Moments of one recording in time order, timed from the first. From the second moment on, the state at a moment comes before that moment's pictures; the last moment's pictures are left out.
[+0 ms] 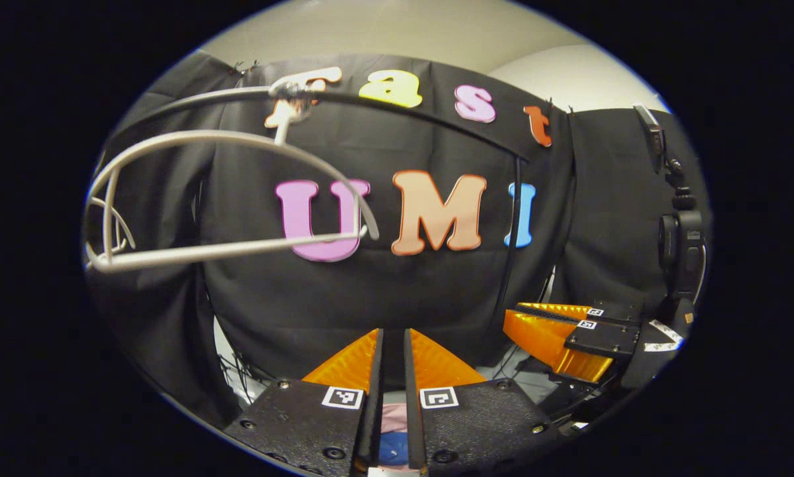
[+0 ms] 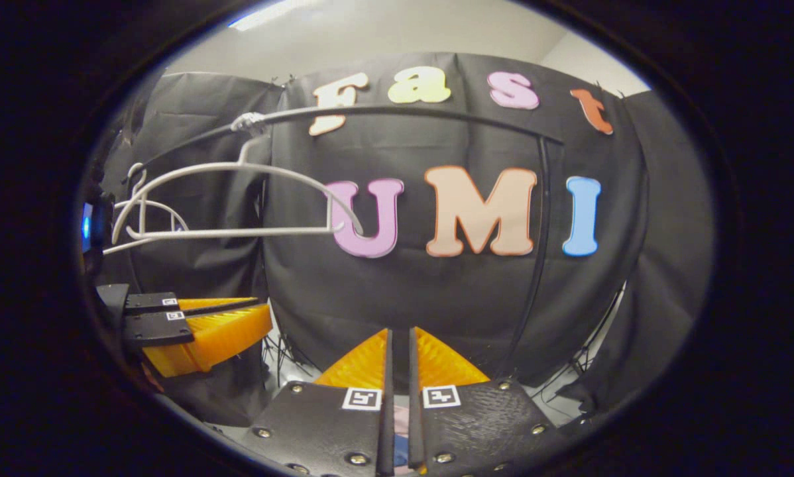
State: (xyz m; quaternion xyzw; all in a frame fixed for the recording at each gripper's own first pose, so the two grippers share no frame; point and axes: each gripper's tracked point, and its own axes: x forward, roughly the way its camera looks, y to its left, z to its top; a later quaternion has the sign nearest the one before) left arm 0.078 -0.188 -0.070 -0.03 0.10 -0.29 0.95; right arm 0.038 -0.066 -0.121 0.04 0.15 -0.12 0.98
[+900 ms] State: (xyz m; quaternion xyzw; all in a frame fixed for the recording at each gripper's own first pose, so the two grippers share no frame) left arm 0.050 -0.182 0.039 -0.05 -0.04 -0.29 0.95; right arm 0.018 -0.063 0.002 0.03 0.02 -0.12 0.99
